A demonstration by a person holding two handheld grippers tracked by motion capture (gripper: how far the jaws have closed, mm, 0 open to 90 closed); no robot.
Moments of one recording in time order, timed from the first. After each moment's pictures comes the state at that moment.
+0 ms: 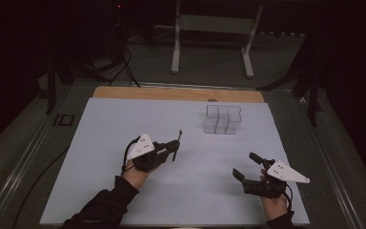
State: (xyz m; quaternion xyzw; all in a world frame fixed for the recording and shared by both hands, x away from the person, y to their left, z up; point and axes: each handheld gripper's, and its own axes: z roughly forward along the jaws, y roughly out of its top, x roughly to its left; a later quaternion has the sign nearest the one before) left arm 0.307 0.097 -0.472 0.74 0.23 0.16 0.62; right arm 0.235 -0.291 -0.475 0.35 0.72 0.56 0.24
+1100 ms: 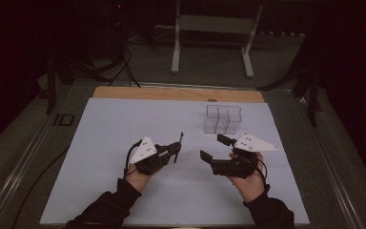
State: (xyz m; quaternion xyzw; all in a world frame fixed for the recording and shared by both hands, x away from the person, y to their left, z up) left arm 0.300 0.090 -0.479 0.73 0.23 0.17 0.62; right arm 0.265 -0.194 -0.397 0.34 0.74 0.56 0.16
